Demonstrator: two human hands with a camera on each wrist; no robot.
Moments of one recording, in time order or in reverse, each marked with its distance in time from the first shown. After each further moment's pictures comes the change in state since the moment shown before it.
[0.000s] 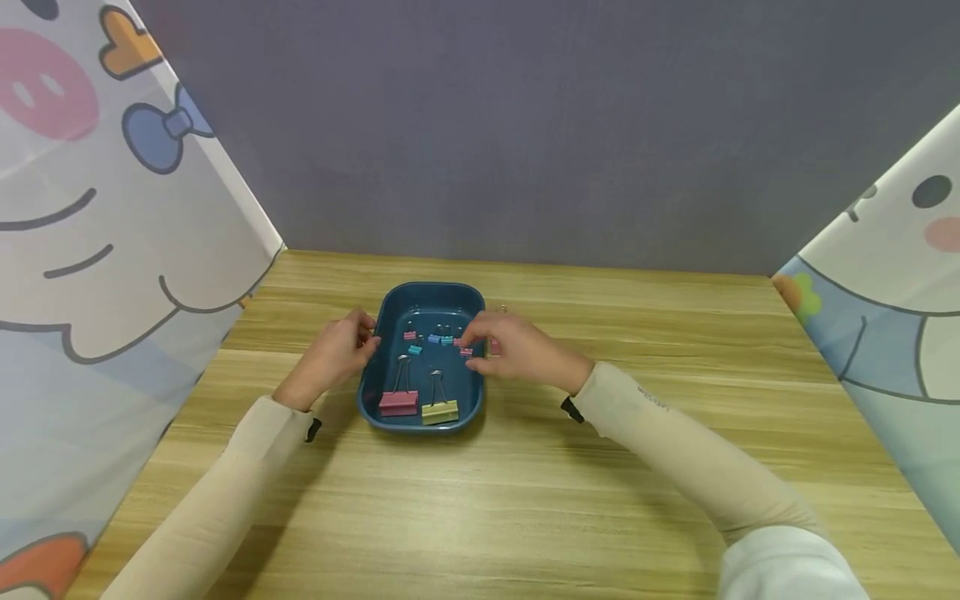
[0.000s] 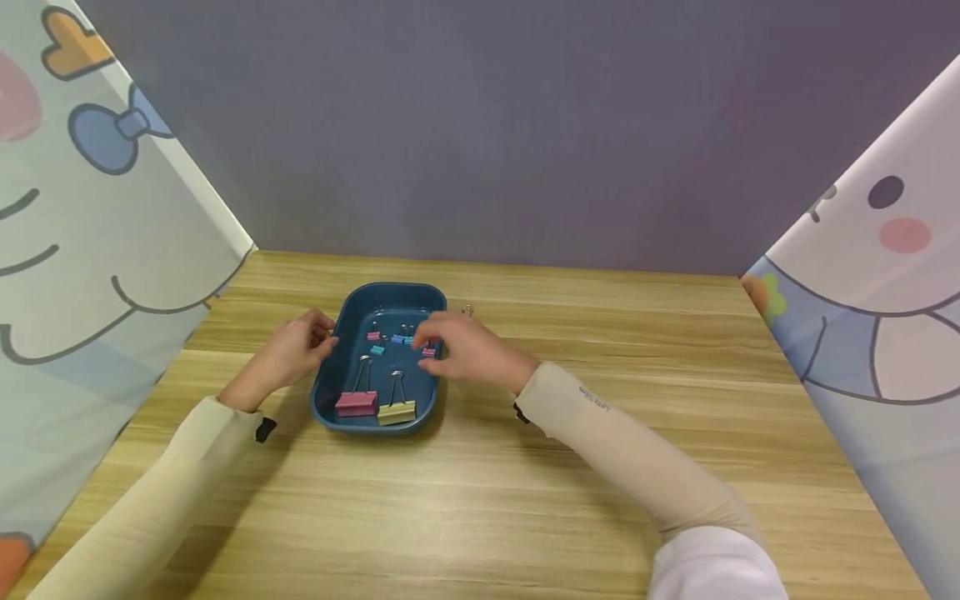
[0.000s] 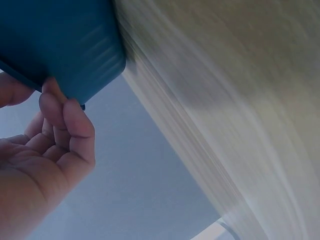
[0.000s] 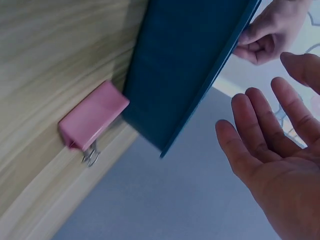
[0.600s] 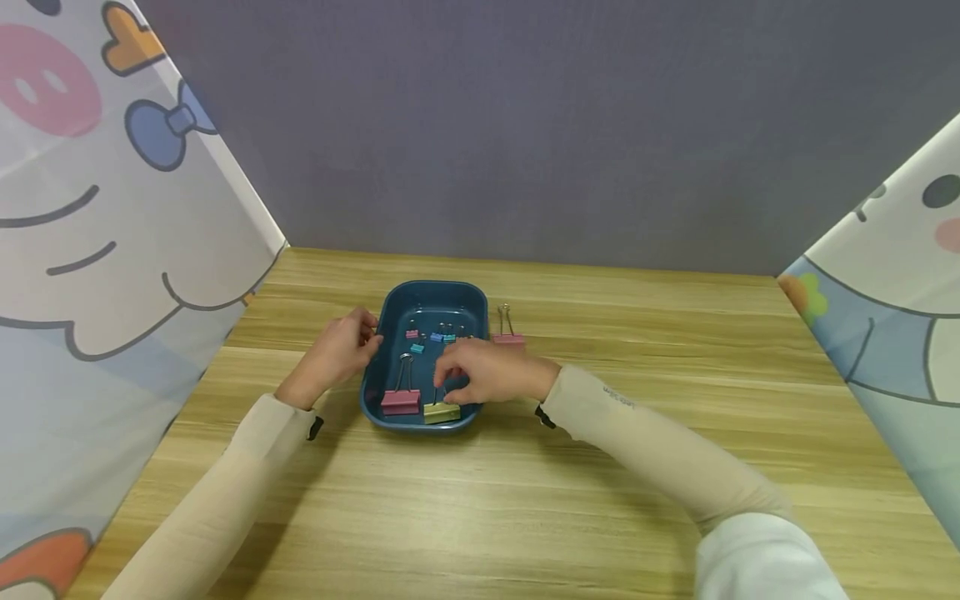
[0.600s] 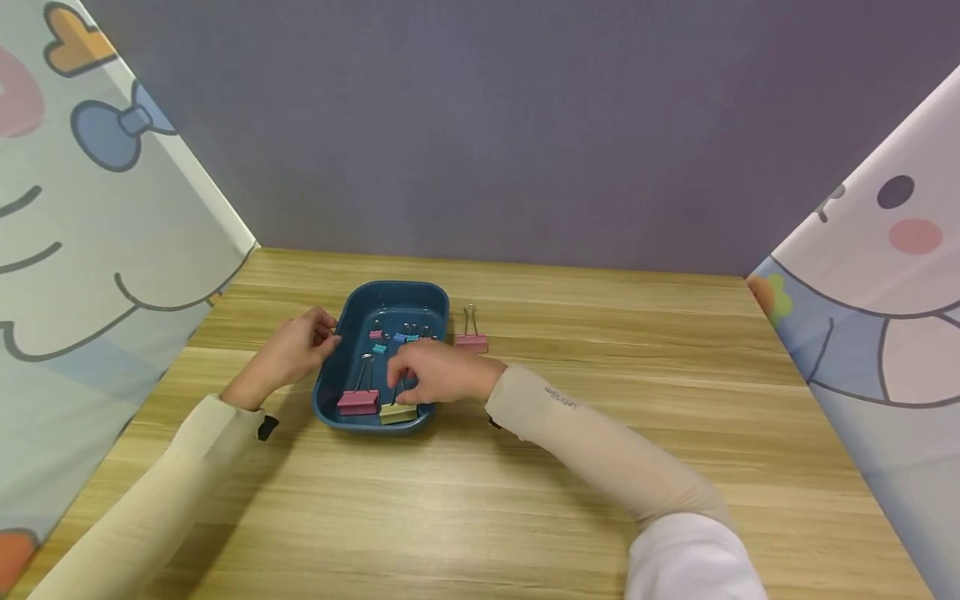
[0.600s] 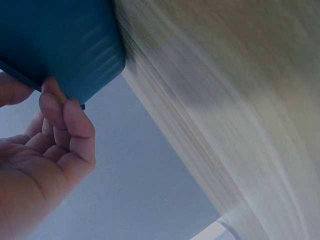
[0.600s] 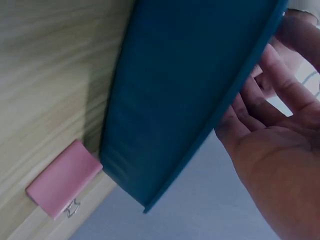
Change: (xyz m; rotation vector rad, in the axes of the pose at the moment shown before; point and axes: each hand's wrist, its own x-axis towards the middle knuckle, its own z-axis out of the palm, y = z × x) left_hand 0.001 0.001 0.000 0.006 -0.013 -0.022; right_hand 0.018 -0.017 0.028 0.072 -0.329 -0.008
